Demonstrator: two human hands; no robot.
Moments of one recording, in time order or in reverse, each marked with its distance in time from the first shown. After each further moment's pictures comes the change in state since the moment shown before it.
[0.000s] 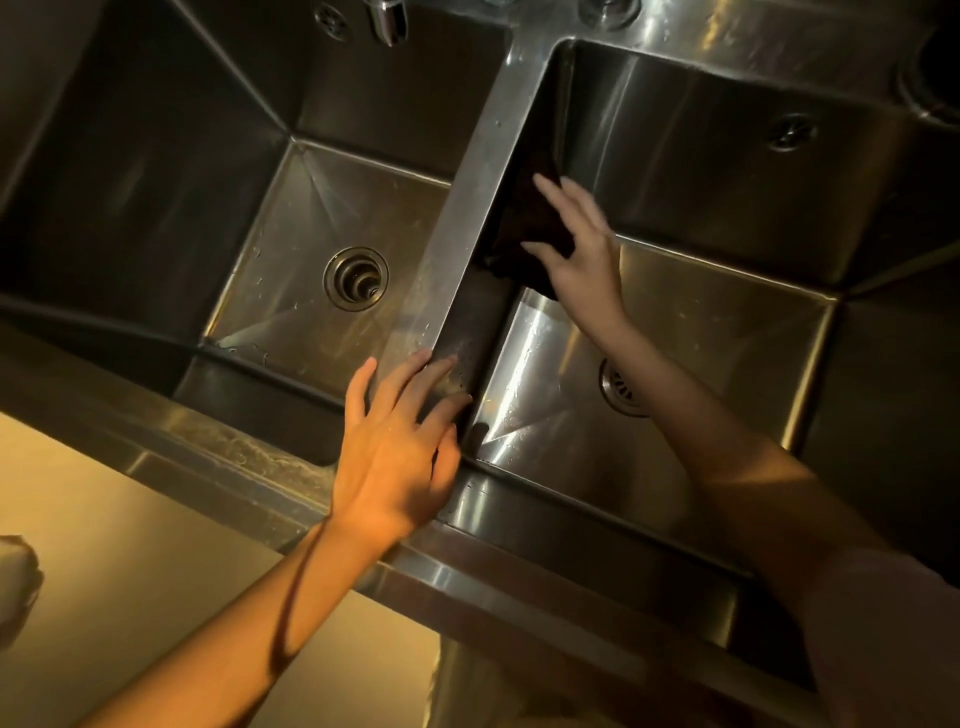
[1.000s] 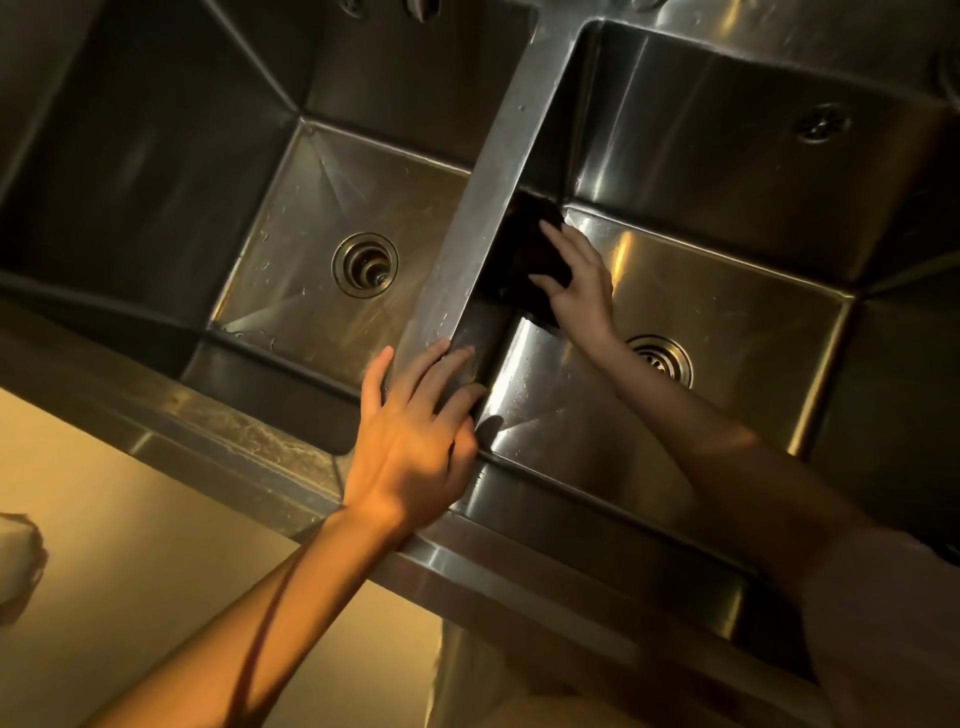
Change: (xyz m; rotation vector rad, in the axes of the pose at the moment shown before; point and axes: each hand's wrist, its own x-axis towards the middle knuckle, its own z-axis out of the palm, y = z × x) left_hand 0.000 -0.002 0.000 -0.072 0.031 0.015; right_hand -0.025 0.038 0.033 -0.089 -0.079 0.166
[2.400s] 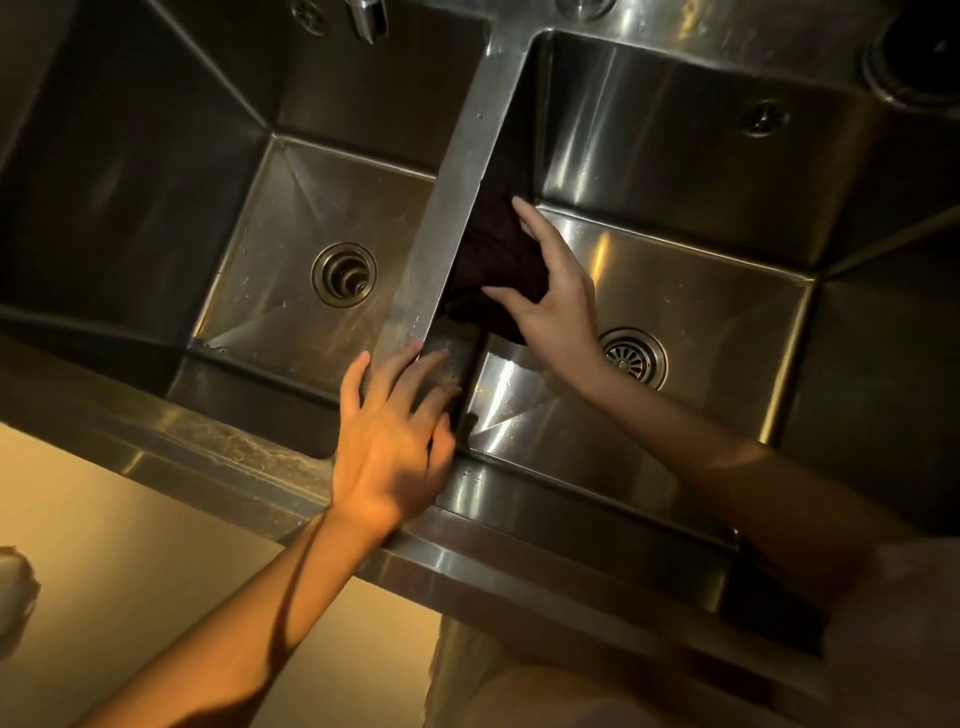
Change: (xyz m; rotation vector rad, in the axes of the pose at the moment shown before) left_hand 0.001 0.000 0.000 0.059 -0.051 -0.030; right_hand -0.046 -0.074 -0.037 0.293 0.039 -0.127
